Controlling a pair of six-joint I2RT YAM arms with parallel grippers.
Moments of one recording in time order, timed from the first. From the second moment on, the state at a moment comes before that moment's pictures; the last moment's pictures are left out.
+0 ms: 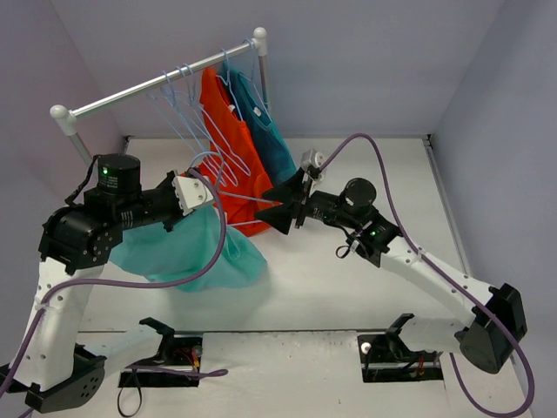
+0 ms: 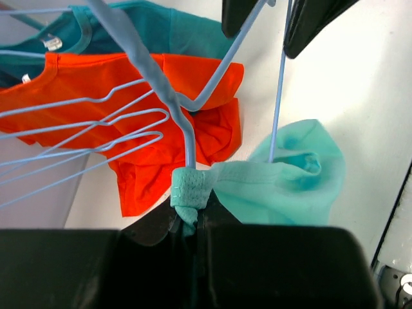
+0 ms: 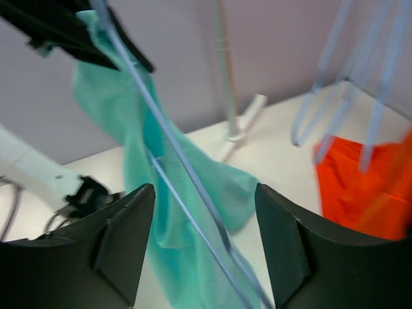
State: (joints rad) left arm -0.41 1.06 1.68 -1.16 0.45 0.74; right arm 0.72 1.20 0.92 0.42 -0.59 0.28
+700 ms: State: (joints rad) left arm -0.42 0.98 1.48 -0.91 0.31 0.40; right arm 0.97 1.01 0.76 0.12 0.11 0.53
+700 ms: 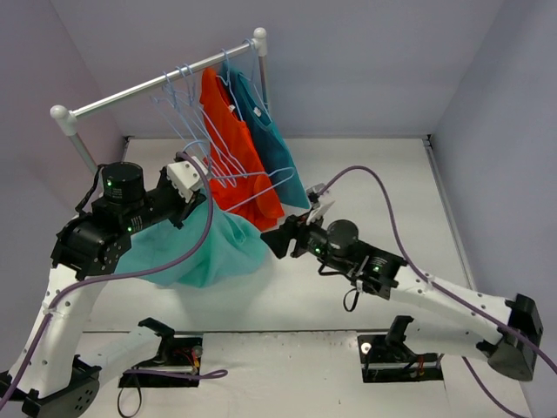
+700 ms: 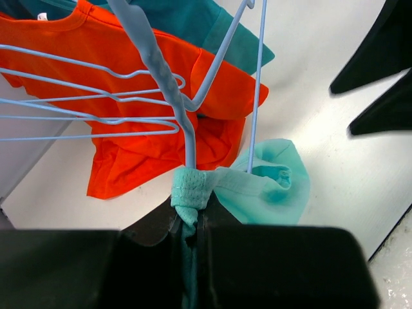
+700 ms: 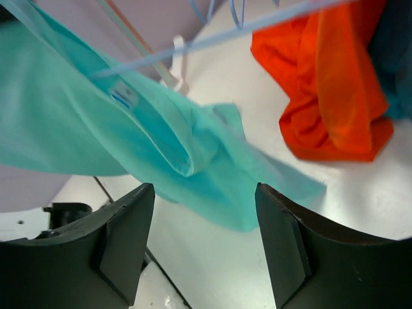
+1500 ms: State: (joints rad) left arm -0.42 0.95 1.47 -0.90 0.31 0.34; right arm 1.16 1.30 0.81 0.30 0.44 0.62
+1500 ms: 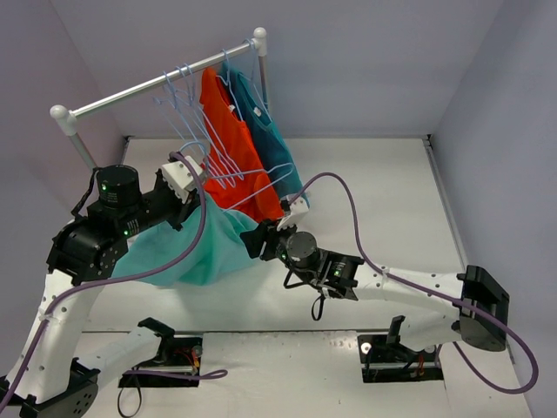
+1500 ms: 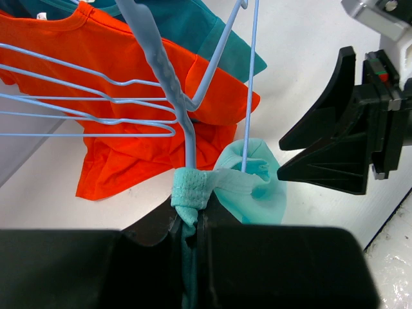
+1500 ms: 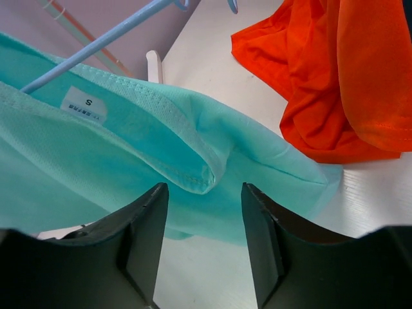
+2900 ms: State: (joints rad) left arm -0.43 0.70 1.19 -0.89 0.35 0.42; right arm 0.87 1.14 0.70 0.28 0.27 0.56
